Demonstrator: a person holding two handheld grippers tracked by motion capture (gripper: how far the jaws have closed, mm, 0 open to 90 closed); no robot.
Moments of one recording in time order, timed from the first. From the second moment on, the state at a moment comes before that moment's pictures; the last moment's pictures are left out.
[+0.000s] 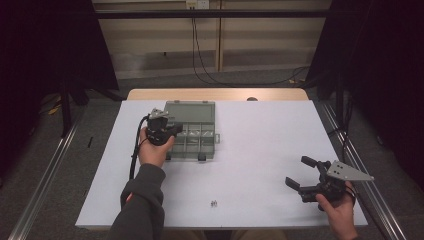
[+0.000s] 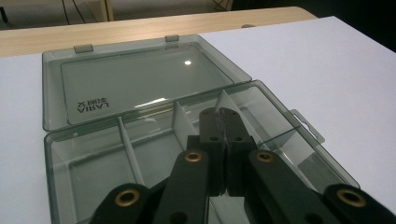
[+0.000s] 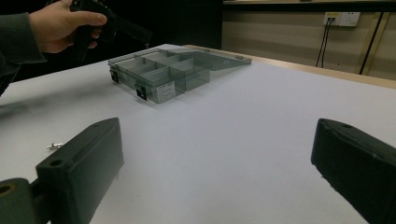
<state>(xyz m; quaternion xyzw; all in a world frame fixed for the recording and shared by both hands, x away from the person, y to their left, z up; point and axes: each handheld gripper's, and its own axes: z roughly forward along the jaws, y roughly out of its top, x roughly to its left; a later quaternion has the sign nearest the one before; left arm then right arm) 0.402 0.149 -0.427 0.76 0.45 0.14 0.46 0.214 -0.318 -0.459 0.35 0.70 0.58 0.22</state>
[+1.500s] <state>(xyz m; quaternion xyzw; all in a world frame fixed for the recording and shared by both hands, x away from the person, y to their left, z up) 0.400 0.150 -0.432 0.75 0.44 0.11 0.49 0.213 -0.320 -0.459 0.35 0.70 0.58 0.22</state>
